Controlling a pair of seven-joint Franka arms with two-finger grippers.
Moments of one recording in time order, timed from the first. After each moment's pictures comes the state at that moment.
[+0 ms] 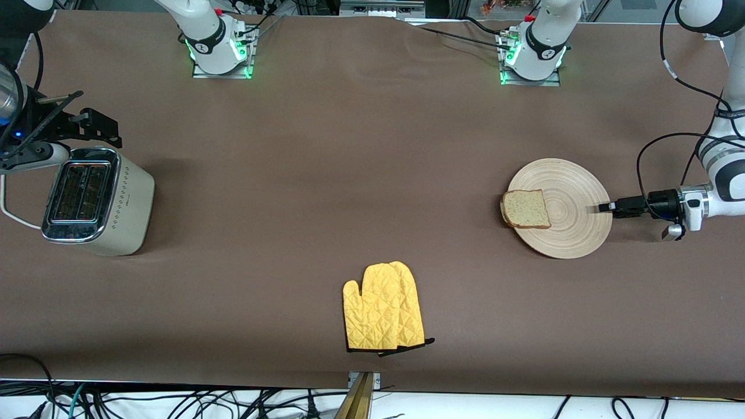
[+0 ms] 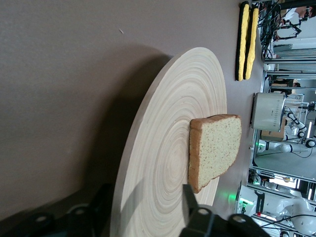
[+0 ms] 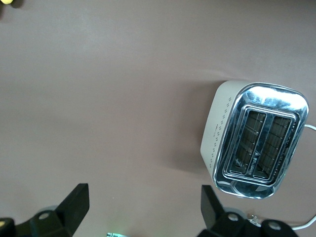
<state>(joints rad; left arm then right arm) 0.66 0.83 -0.09 -1.64 -0.73 1.68 0.91 0.11 0.09 -0.07 -1.51 0.01 1.51 -0.17</state>
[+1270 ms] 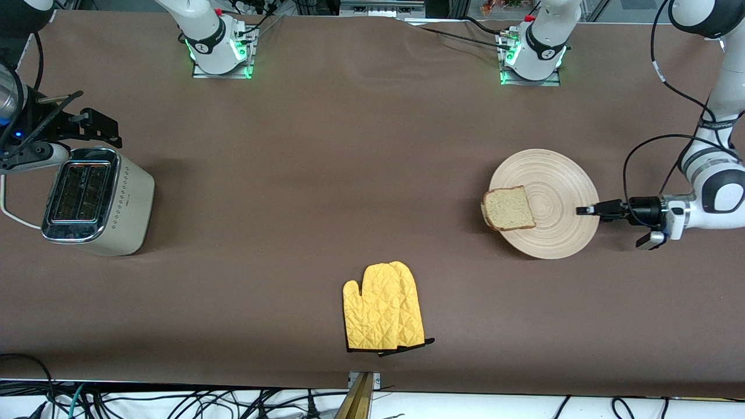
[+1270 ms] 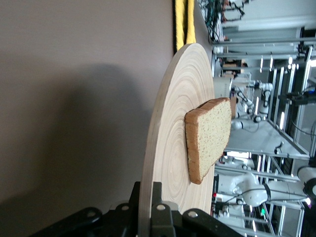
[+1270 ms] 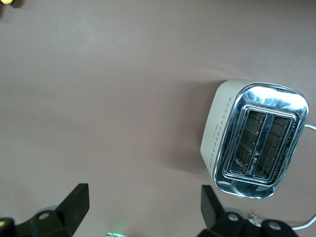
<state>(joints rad) 0.59 0.83 -0.19 -1.63 -0.83 1.55 0.90 0.11 0.09 -0.07 -1.51 0.01 1.51 -0.17</state>
